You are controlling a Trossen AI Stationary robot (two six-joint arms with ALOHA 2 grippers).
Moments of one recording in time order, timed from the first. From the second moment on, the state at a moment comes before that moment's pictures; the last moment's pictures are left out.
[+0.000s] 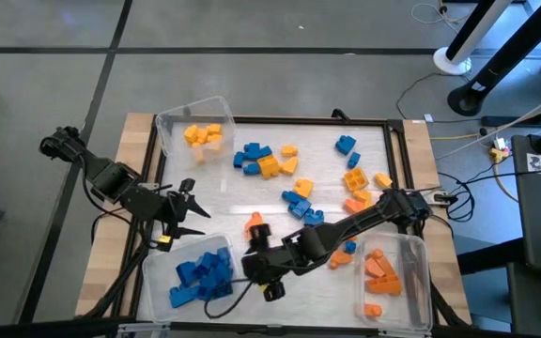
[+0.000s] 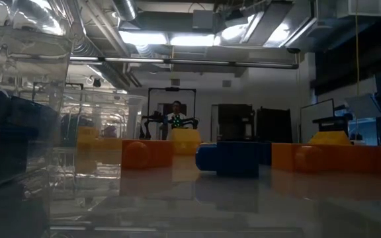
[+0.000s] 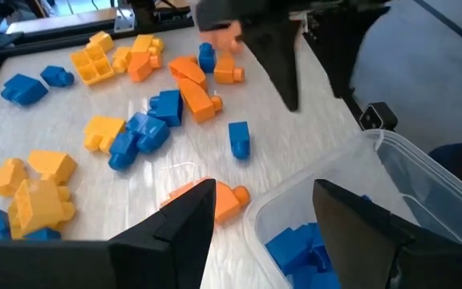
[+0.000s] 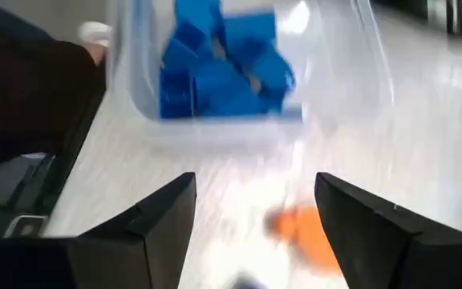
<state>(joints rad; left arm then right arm) -0.57 0.93 1.02 -0.70 -0.34 -0.17 0.45 2.21 2.25 -0.95 0.22 0.08</state>
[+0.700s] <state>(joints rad) -0.57 0.93 1.02 -0.70 -0.34 -0.19 0.37 2.38 2.25 -1.17 0.34 0.45</state>
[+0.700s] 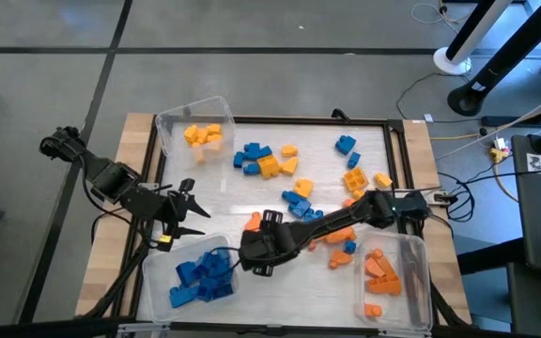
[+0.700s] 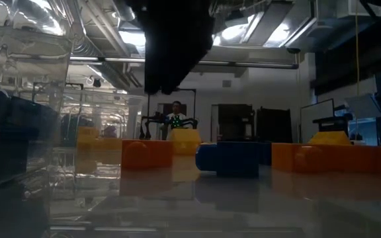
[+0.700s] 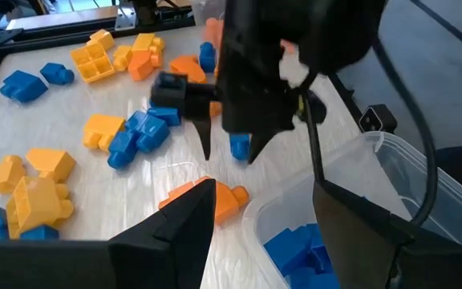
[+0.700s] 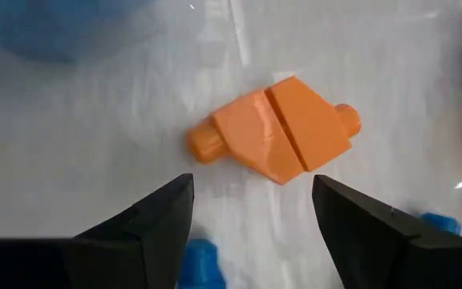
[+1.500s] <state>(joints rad) -0.57 0.93 1.02 -0.70 -0.34 -0.19 0.33 2.50 2.25 -1.10 0.39 0.04</state>
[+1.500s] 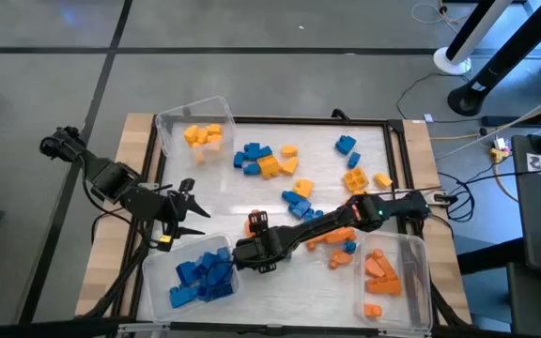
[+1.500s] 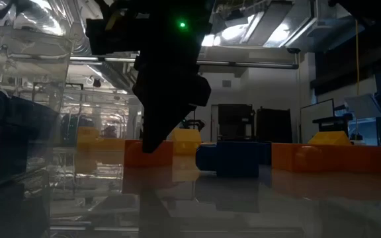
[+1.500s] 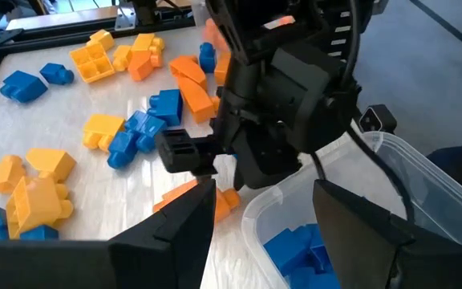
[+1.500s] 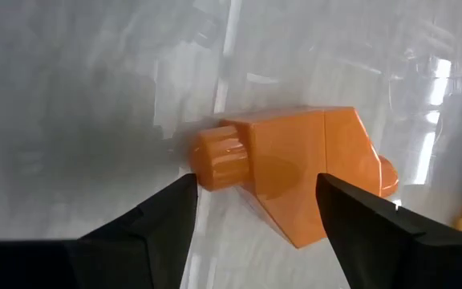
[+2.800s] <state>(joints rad) -0.57 0.93 1.02 -0.71 -0.34 -0.19 0.33 2.49 2.27 -1.19 0.22 -0.06</state>
